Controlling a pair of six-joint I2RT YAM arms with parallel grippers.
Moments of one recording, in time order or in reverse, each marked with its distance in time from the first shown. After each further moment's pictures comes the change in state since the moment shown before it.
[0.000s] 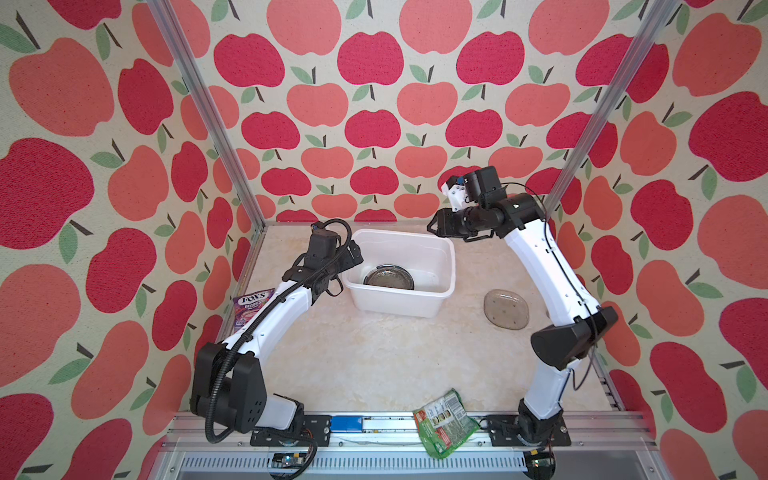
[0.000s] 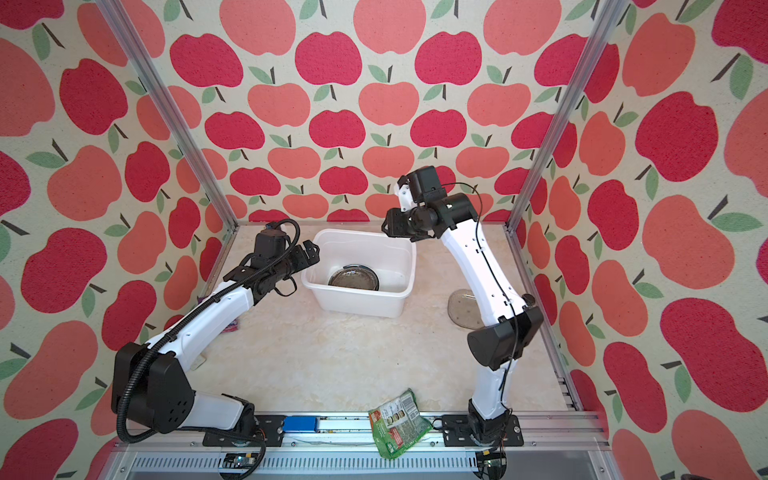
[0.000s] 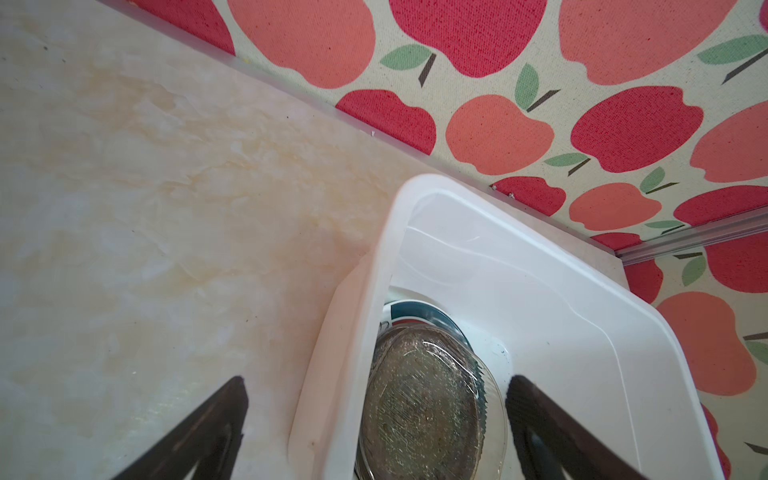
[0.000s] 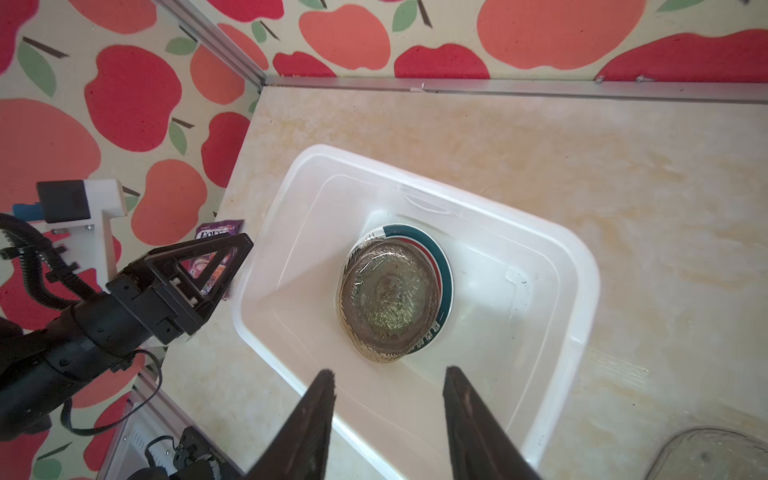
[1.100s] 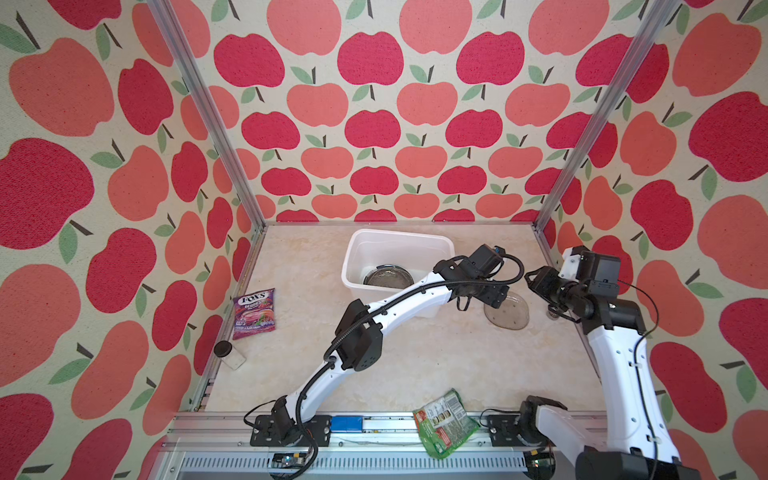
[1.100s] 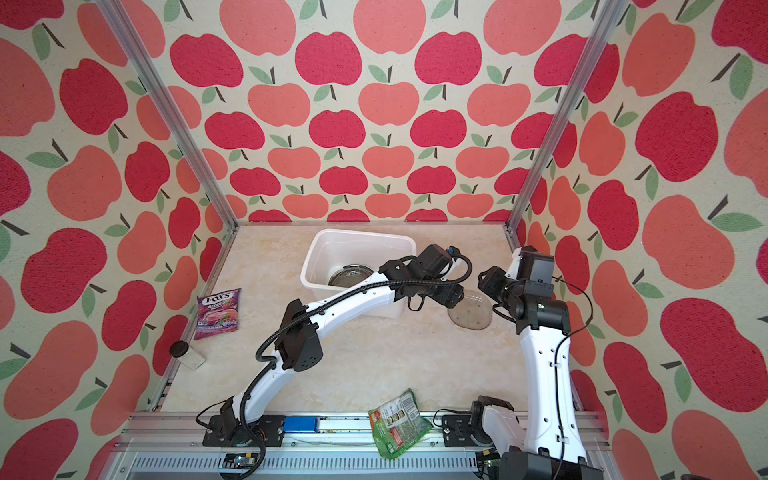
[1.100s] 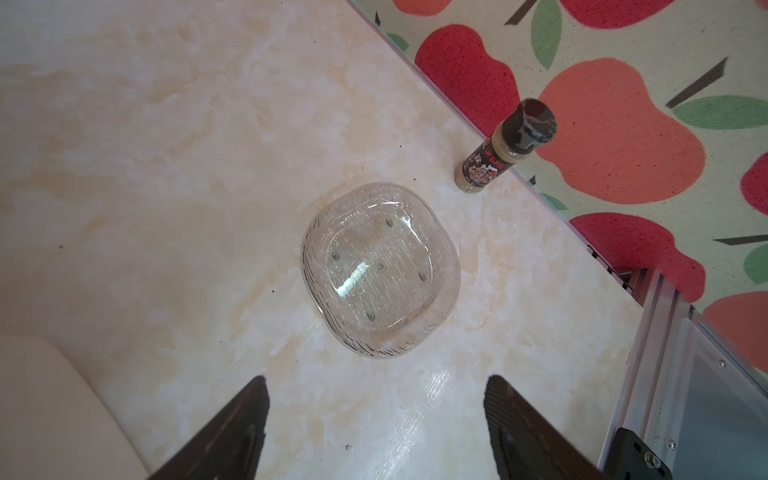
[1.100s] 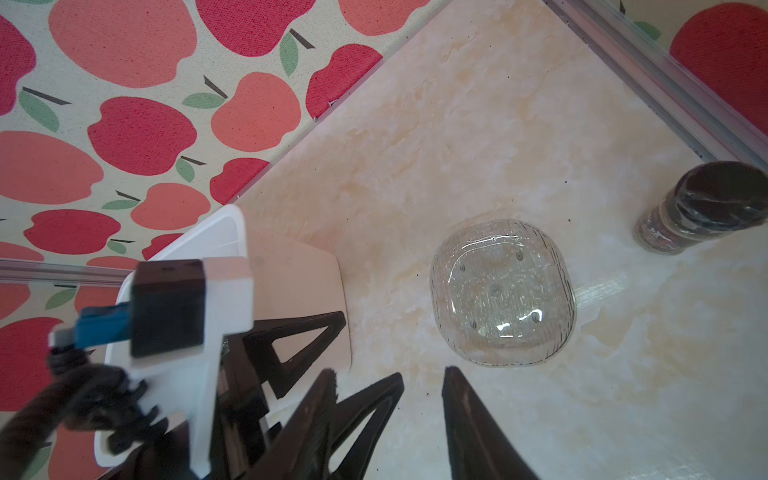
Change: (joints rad) left arm -0.678 1.041 1.268 -0.456 0.198 0.259; right arm -0.602 -0.750 -1.014 0.325 -0.068 0.166
